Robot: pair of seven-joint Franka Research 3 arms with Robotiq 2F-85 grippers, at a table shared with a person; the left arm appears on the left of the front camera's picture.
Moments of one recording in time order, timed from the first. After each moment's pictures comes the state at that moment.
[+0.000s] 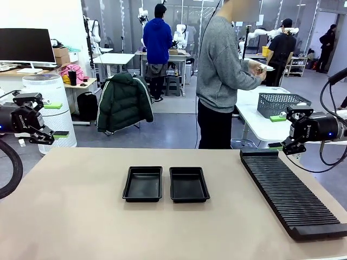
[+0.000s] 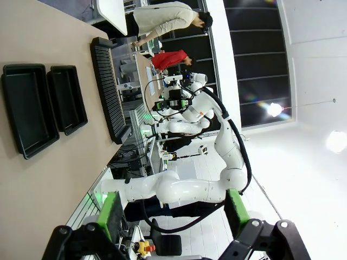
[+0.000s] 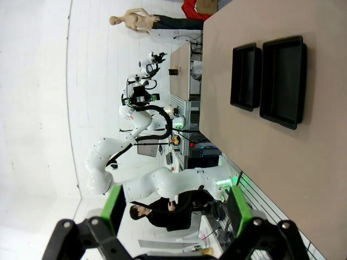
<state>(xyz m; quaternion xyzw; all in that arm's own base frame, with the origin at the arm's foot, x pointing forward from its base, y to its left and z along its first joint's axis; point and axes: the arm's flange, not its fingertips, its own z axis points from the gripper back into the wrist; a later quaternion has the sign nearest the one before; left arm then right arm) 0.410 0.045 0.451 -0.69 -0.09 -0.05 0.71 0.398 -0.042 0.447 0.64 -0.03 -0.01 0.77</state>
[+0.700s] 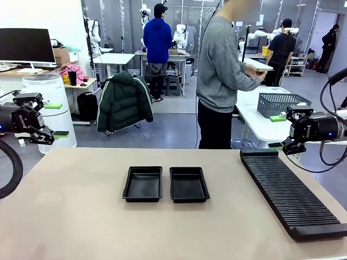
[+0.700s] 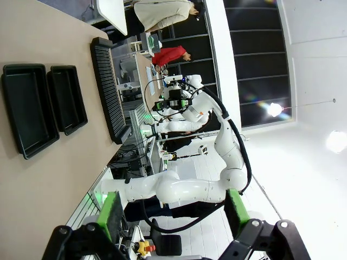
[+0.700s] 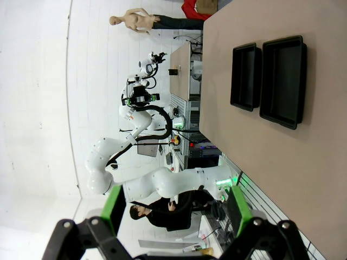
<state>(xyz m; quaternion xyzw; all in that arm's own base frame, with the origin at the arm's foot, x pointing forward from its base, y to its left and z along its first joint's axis) 0.410 0.045 0.451 -0.69 -0.09 -0.05 0.71 0.398 -0.042 0.447 0.64 -0.03 -0.01 0.77</state>
